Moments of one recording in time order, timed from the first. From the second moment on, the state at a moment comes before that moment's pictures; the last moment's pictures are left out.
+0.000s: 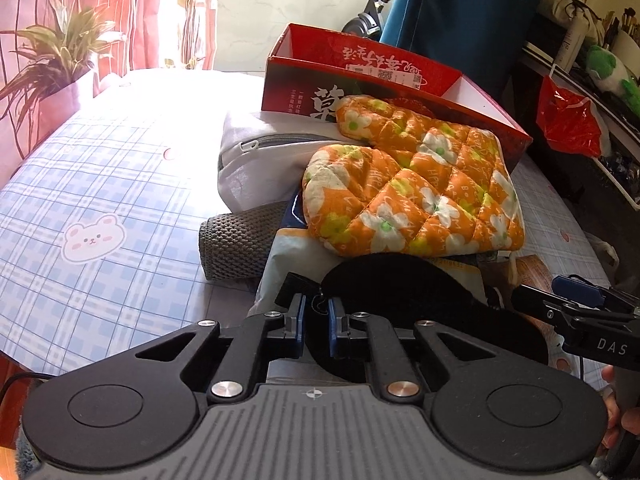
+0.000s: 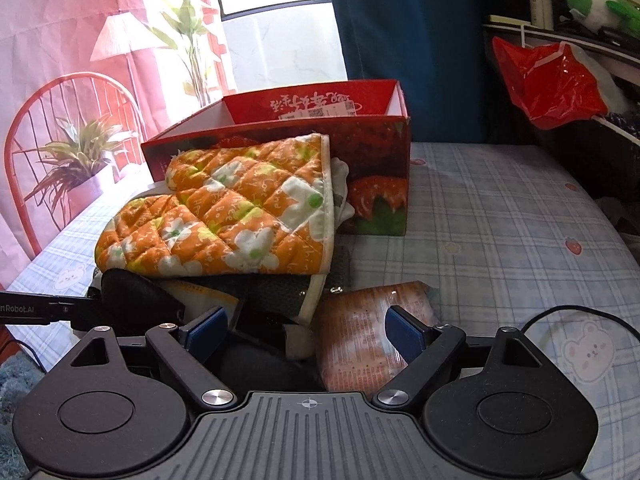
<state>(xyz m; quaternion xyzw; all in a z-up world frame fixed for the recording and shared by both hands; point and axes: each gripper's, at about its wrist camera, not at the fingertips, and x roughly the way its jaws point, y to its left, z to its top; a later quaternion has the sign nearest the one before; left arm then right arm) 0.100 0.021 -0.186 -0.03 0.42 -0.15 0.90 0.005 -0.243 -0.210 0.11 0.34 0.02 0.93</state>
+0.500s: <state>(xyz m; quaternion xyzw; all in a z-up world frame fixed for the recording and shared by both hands) 0.101 0.025 -0.191 -0.03 0.43 -0.15 0.89 -0.007 -0.236 -0.206 0.09 0.37 0.07 0.92</state>
